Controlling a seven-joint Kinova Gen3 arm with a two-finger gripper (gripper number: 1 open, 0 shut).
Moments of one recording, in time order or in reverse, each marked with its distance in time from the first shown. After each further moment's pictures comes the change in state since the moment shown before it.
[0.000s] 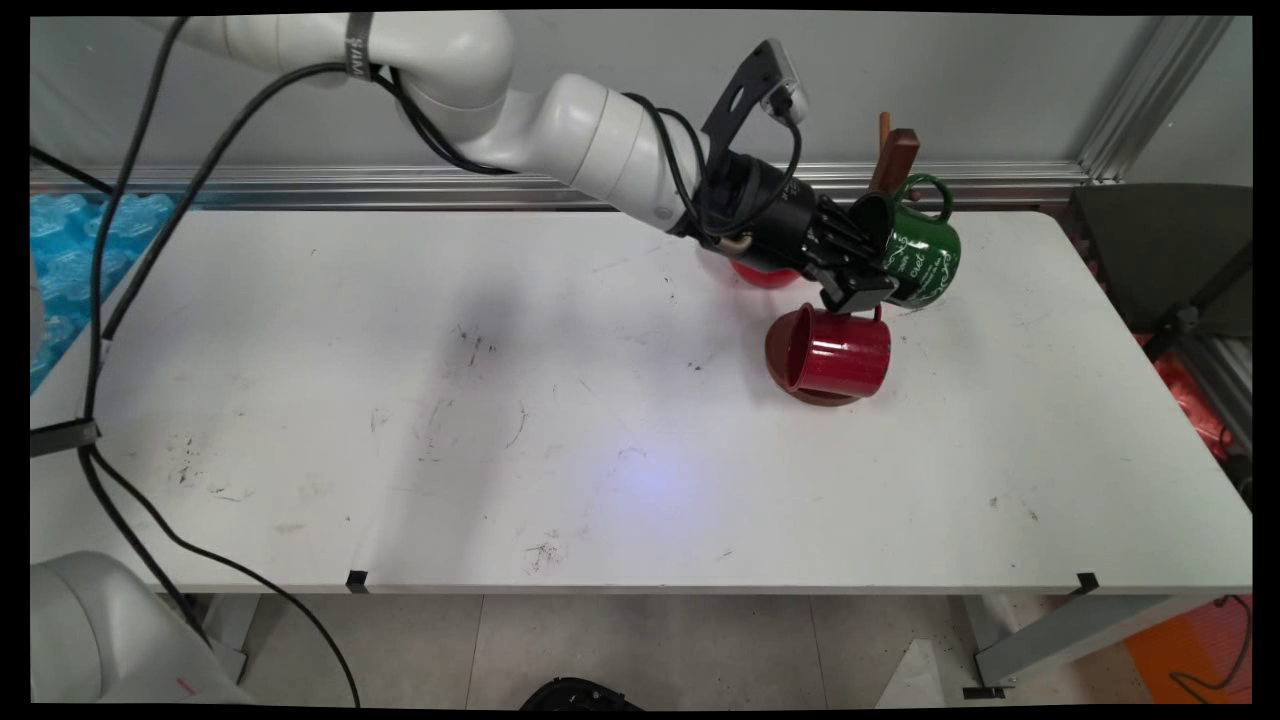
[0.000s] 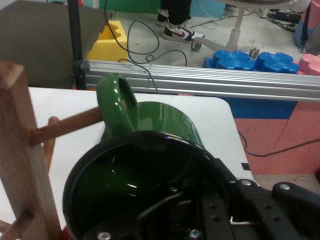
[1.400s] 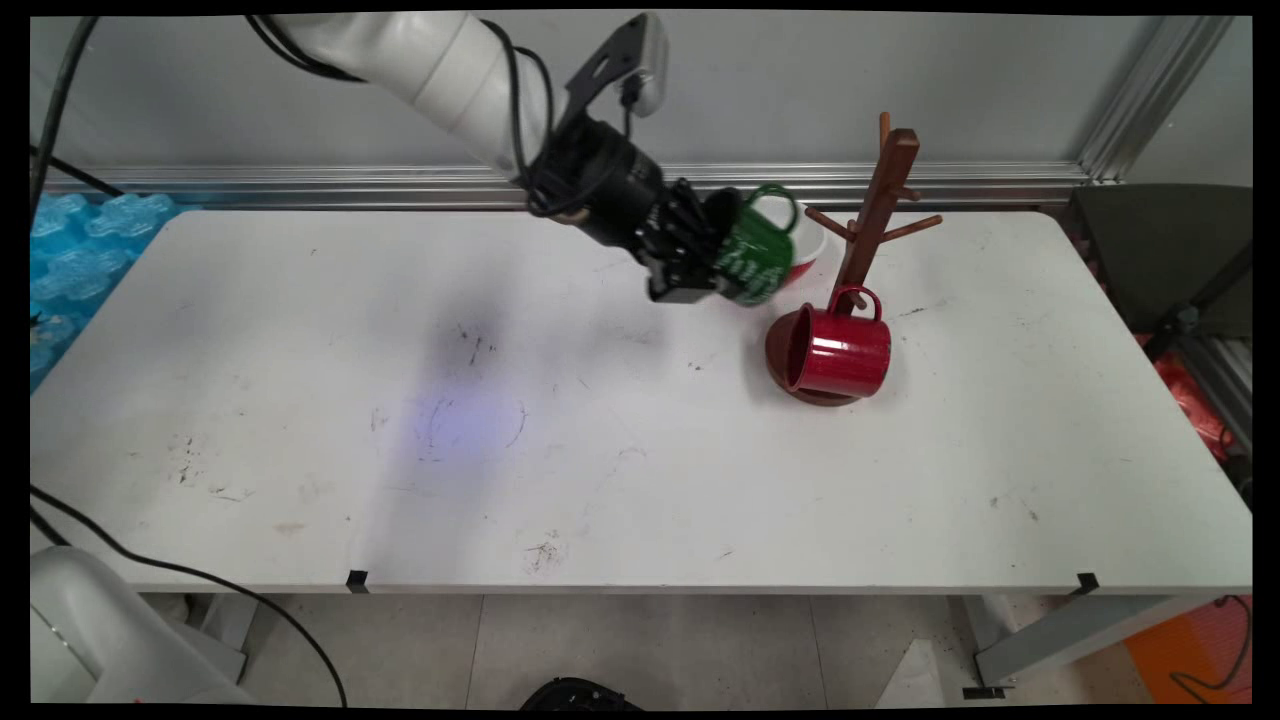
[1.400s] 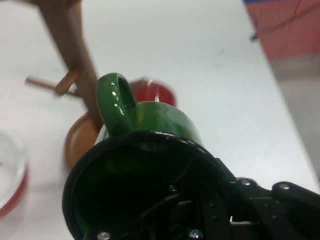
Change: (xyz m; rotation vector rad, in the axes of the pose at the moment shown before) arm 0.001 -0.006 -0.107 0.027 -0.294 0.166
